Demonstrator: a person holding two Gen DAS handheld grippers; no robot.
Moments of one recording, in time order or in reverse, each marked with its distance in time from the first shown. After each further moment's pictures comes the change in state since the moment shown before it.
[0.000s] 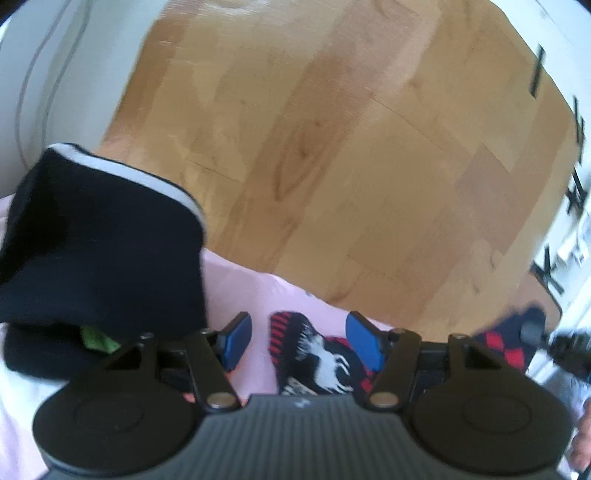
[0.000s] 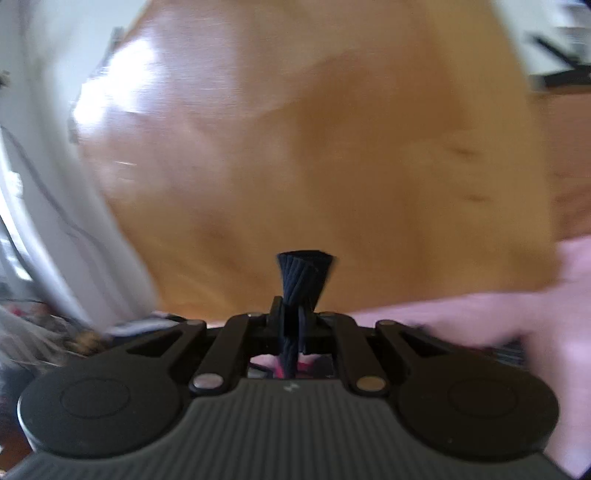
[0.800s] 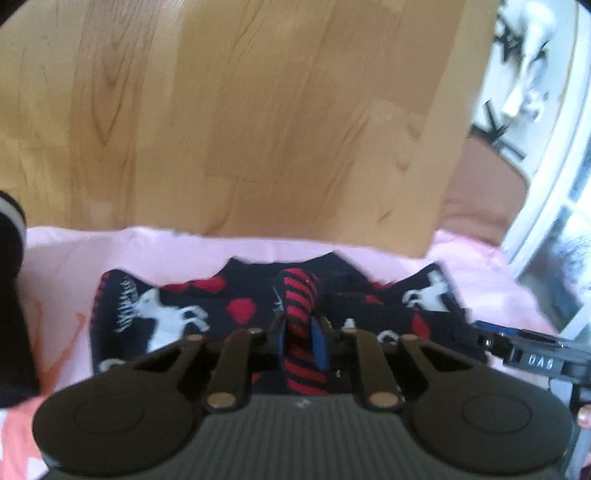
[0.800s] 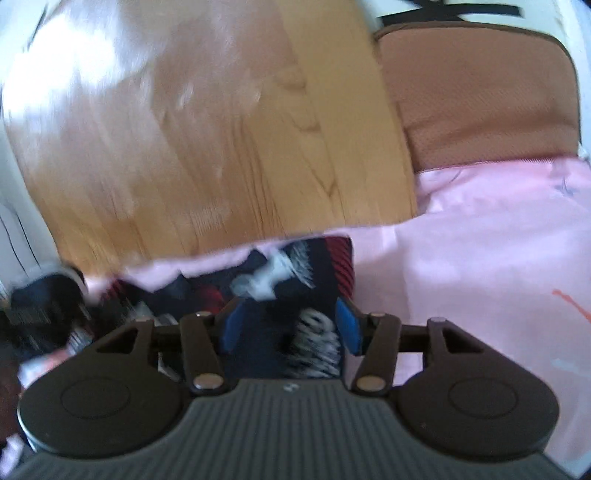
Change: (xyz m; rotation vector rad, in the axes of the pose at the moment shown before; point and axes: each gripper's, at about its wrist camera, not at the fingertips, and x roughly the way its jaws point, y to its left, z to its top) left arm 0.075 -0.106 -0.038 0.299 0.263 -0.097; right arm -0.012 -0.078 -0.066 -0.028 0.061 -0.240
